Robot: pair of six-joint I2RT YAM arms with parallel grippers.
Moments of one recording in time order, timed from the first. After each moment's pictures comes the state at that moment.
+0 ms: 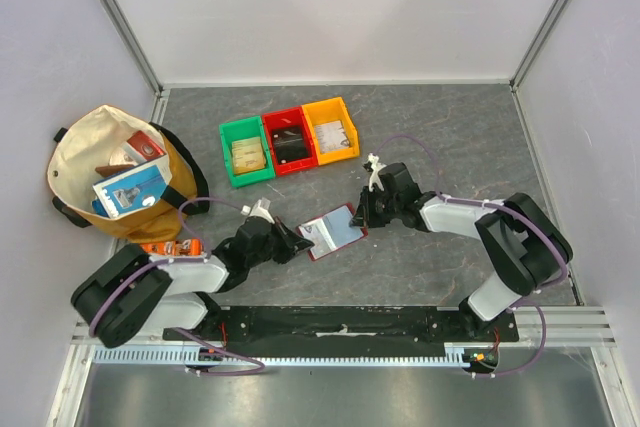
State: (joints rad) left arm -0.71 1.30 0.17 0.58 0.08 -1.24; right arm 0.58 1.62 0.71 0.09 -0.34 0.50
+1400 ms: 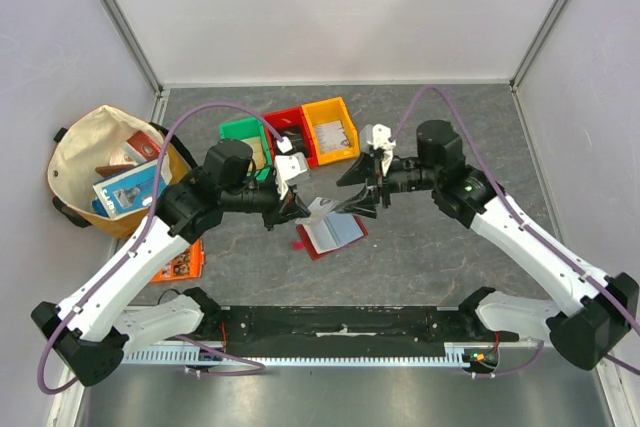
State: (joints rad) left arm -0.67 1.02 1.13 -0.69 0.56 0.23; right arm 0.60 1.13 1.06 -0.18 -0.90 -0.14
